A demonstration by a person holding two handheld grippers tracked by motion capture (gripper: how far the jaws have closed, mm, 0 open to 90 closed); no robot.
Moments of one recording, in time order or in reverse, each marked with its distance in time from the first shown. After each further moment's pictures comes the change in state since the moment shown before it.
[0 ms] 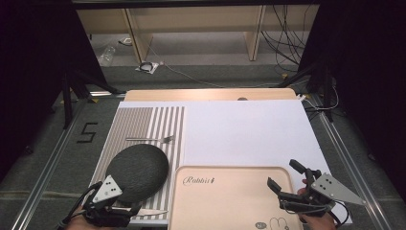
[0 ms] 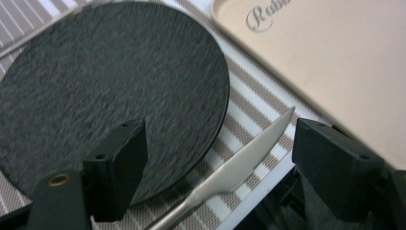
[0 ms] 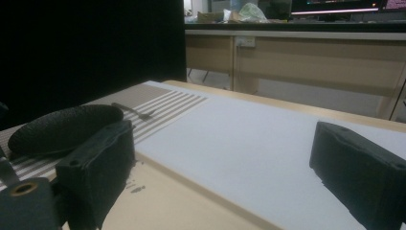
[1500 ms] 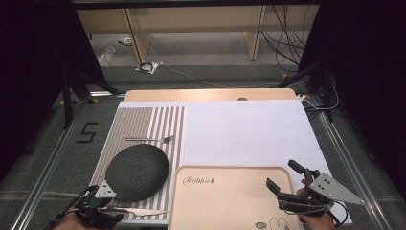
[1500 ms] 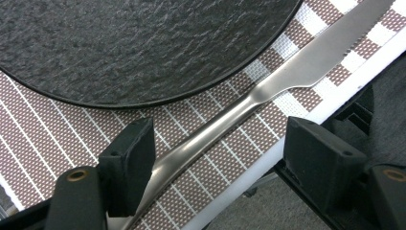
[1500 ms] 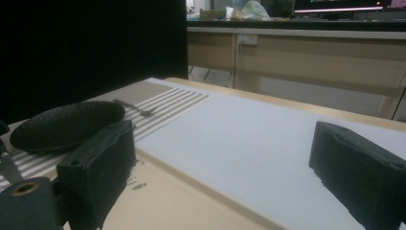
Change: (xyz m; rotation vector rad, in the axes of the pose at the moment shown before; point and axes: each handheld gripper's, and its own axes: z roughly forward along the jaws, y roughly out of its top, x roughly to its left) left arm 0.036 -0.034 0.023 0.291 0.013 0.000; right arm 0.001 -0.001 0.002 0.007 0.010 -0.007
